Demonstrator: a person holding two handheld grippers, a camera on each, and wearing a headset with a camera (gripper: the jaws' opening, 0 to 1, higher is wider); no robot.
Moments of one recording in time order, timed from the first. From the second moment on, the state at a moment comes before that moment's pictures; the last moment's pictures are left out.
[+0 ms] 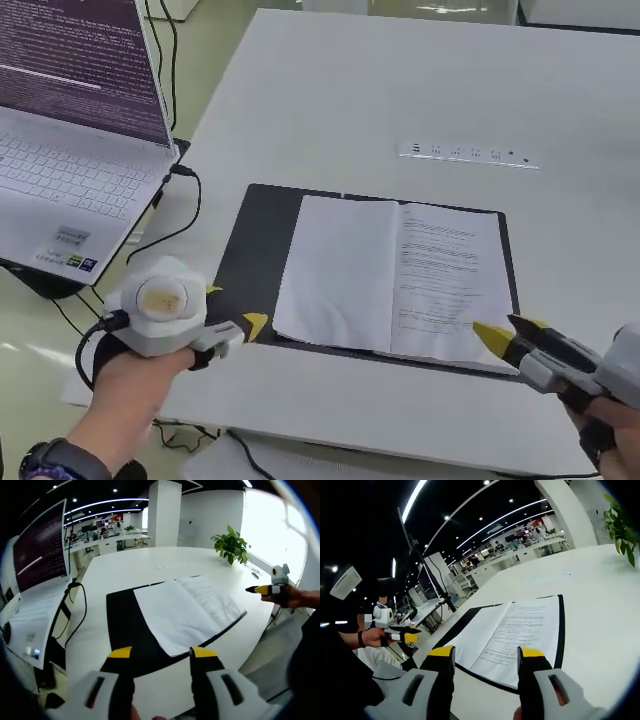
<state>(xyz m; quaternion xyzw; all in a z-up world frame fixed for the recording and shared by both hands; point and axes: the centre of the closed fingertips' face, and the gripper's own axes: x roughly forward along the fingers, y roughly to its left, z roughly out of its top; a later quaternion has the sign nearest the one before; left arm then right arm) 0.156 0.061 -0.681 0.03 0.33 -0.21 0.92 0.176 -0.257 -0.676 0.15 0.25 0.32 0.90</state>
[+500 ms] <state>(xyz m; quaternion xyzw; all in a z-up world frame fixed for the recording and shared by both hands) 0.141 0.065 -0.673 0.02 0.32 -0.20 0.93 0.148 -0.246 -0.666 0.07 0.26 0.34 0.90</state>
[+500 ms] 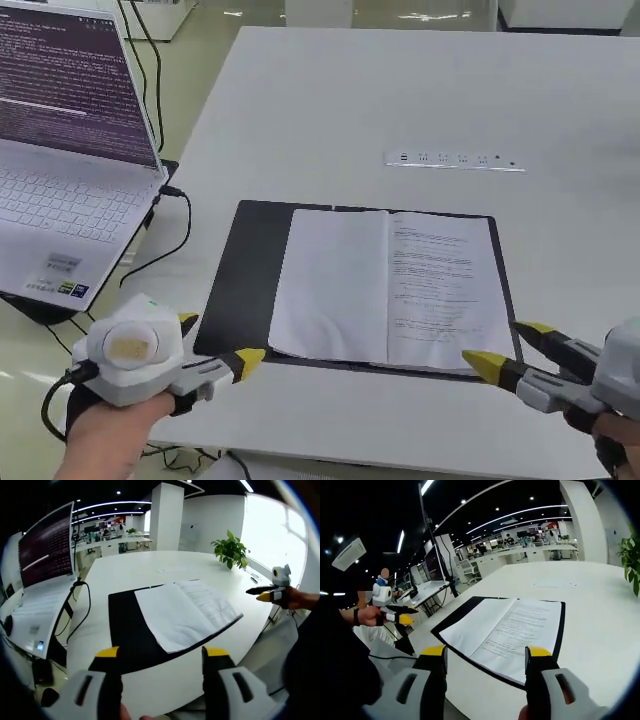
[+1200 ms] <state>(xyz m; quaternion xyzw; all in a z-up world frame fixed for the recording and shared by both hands) 0.143 0.032 -0.673 0.03 0.32 -0.24 0.92 0.132 -0.266 -0.667 0.09 0.26 0.32 0.91</state>
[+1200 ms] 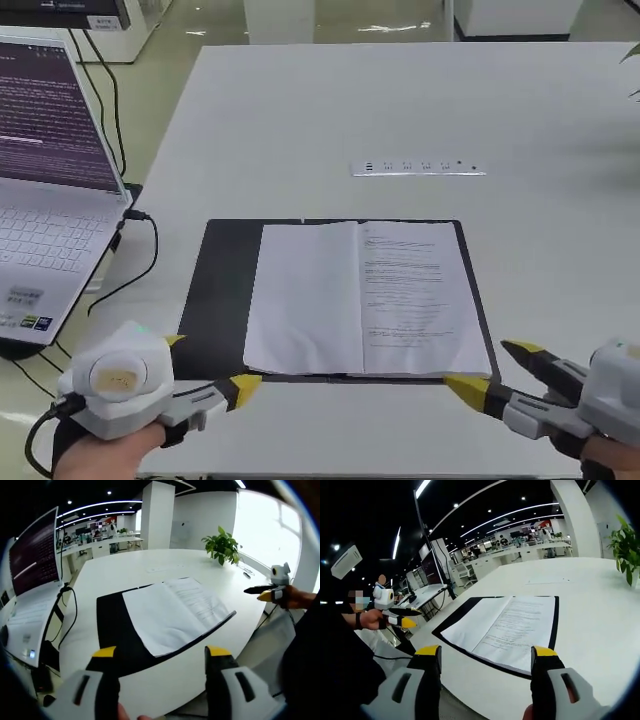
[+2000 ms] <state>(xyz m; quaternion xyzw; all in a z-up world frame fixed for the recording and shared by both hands) 0.164 -0.056 -0.674 0.05 0.31 -0.33 0.89 0.122 -0.296 -0.665 0.09 0.26 0.30 0.91</state>
